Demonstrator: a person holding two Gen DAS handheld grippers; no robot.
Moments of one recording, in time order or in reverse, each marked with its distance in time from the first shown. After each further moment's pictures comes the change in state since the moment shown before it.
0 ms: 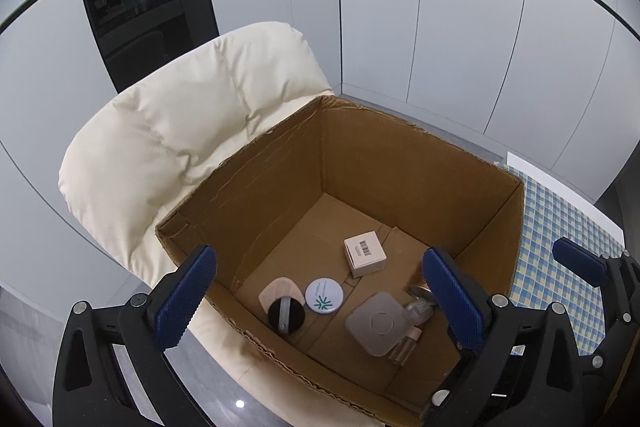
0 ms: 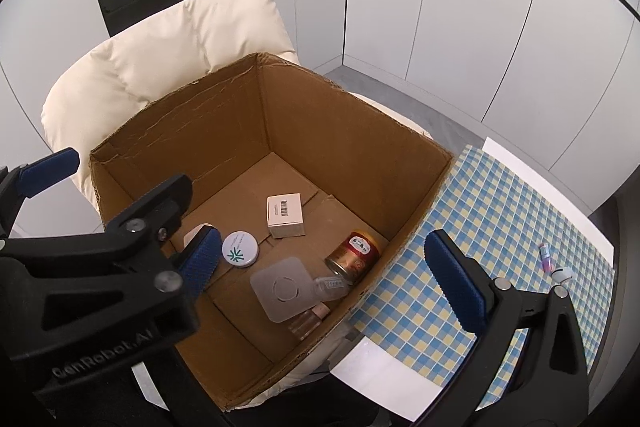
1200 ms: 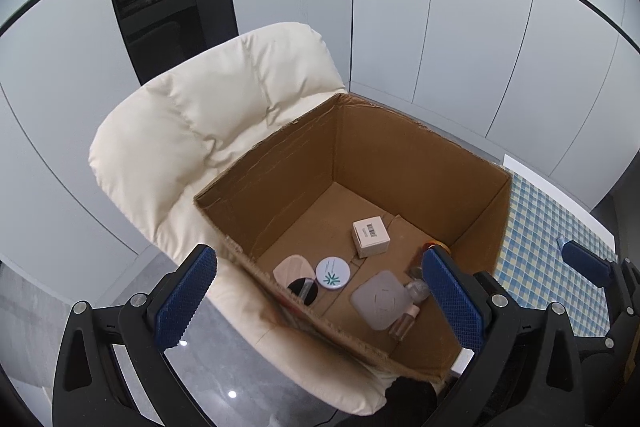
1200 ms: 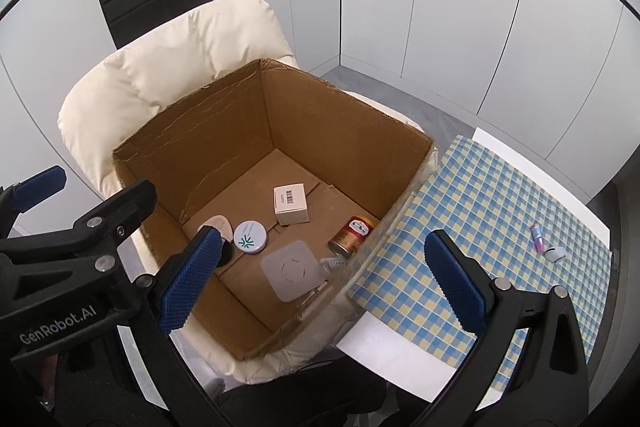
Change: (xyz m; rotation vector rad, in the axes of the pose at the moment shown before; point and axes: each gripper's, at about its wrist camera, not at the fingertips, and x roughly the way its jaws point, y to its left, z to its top) left arm -0.050 0.023 -0.017 -0.042 0.007 0.011; right arm -0.046 -0.001 -0.017 0.030 -0.009 0.005
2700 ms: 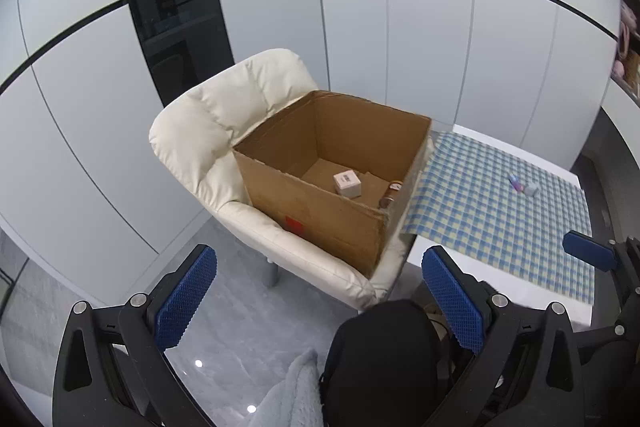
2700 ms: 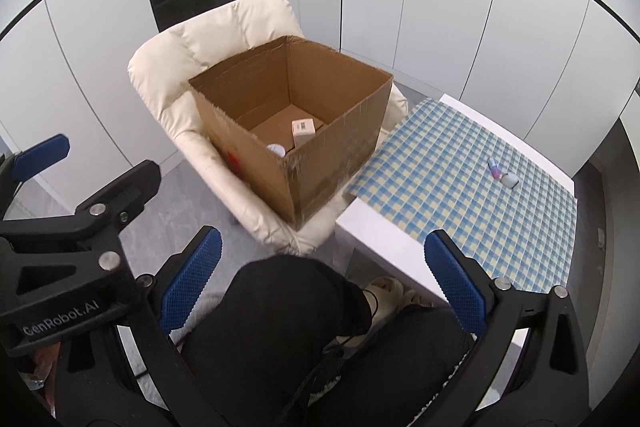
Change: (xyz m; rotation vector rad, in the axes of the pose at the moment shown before) left arm -0.184 -0.005 -0.137 0.125 -0.094 -0.029; right arm -0.184 0.005 -0.147 -0.024 0.000 -0.002
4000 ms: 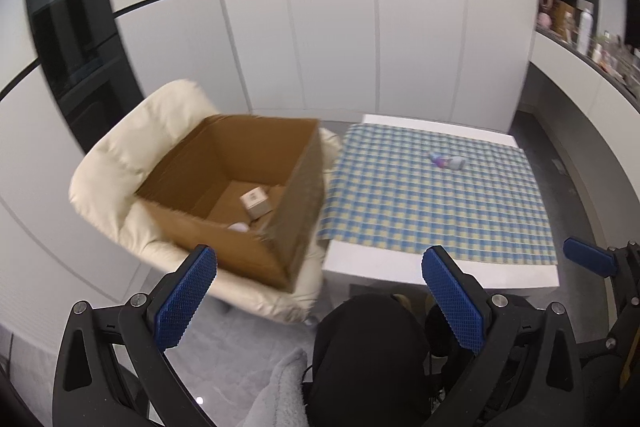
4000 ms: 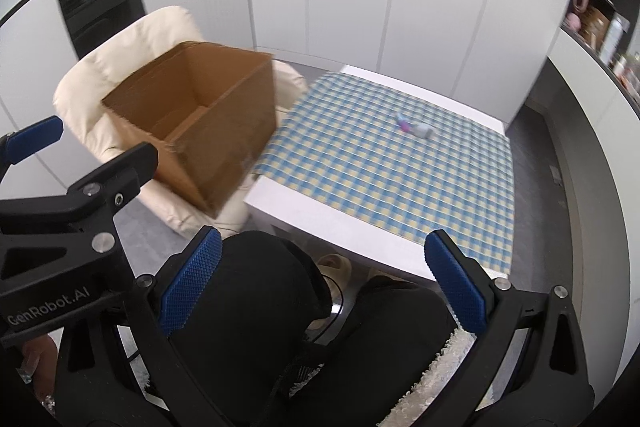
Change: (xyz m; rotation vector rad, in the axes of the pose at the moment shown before) left arm -0.002 -0.117 0.015 0.214 -0.026 -0.207; right arm -0.025 -0.099 -0.051 0.224 0.018 -0.221
